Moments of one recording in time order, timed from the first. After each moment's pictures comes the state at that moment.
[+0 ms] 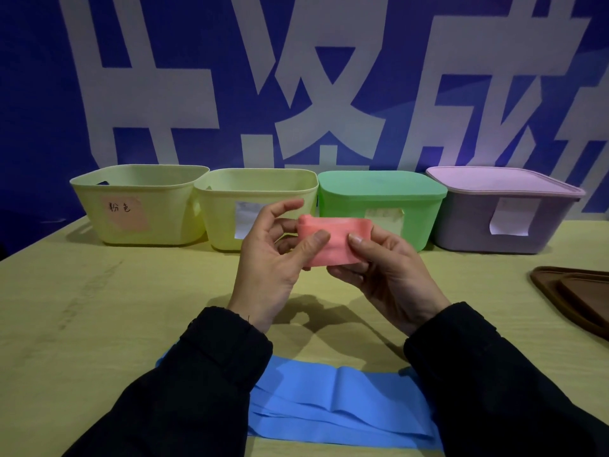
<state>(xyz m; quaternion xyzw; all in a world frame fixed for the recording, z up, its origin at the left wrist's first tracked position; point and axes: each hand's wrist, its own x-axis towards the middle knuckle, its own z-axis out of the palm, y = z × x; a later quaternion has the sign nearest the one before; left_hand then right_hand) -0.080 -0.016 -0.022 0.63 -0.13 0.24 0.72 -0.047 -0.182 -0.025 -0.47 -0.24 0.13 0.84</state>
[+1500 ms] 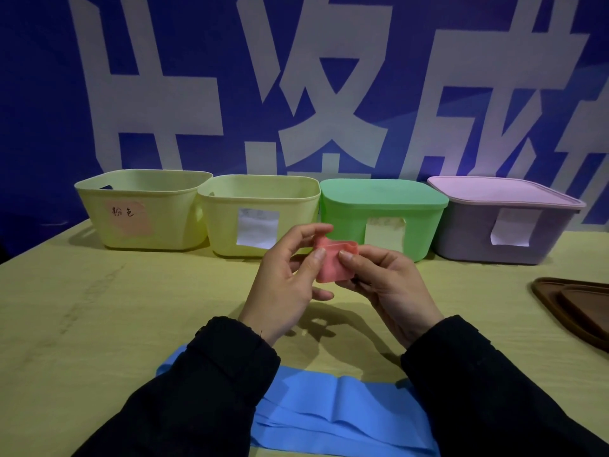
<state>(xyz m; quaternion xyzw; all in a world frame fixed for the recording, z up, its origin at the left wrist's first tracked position) -0.077 -0.017 -0.034 0.69 -0.16 0.19 0.68 -0.040 -0.179 -0.039 -0.58 -0.19 0.03 0.79</state>
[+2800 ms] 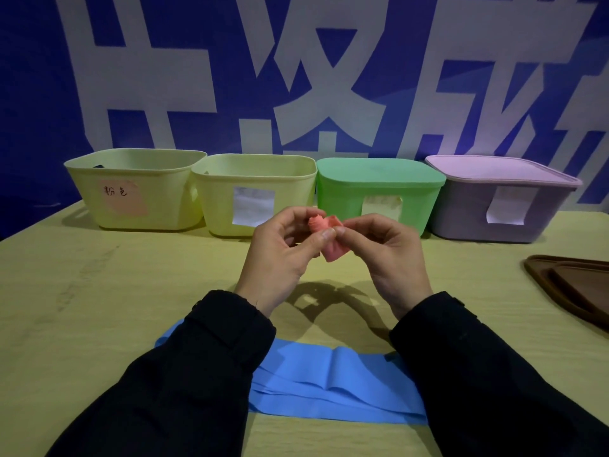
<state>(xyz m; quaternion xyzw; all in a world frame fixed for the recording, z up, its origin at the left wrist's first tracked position) -0.072 -0.018 -0.035 0.69 -0.13 0.21 0.69 -0.048 -0.179 -0.034 -0.68 -0.22 -0.16 0.68</state>
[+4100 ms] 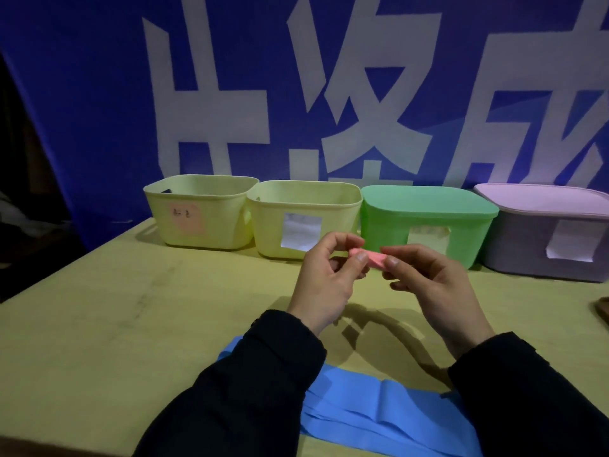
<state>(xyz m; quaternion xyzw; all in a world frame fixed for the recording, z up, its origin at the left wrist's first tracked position) -0.078 -0.016 -0.024 0.70 -0.09 0.20 0.68 -0.046 -0.181 -0.032 -0.70 -0.22 -0.09 0.67</state>
